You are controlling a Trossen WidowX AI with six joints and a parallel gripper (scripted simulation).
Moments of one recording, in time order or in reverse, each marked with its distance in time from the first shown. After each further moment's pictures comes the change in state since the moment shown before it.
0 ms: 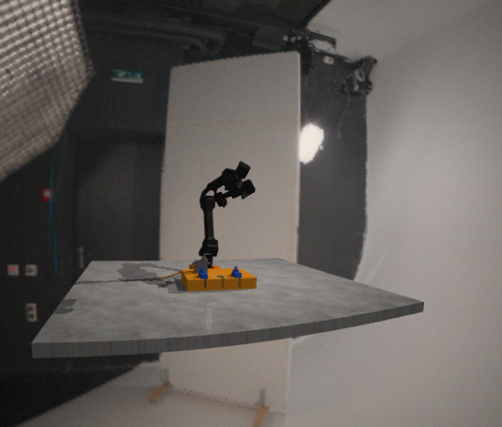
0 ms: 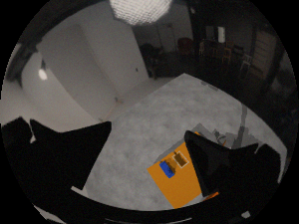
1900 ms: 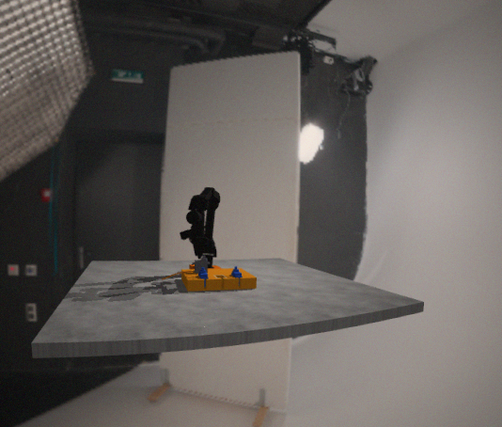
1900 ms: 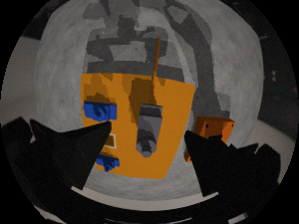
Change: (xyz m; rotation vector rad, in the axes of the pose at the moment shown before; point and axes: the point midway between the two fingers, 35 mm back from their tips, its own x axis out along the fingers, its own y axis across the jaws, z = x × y) arm 0.080 -0.250 -0.127 0.674 0.661 -0.783
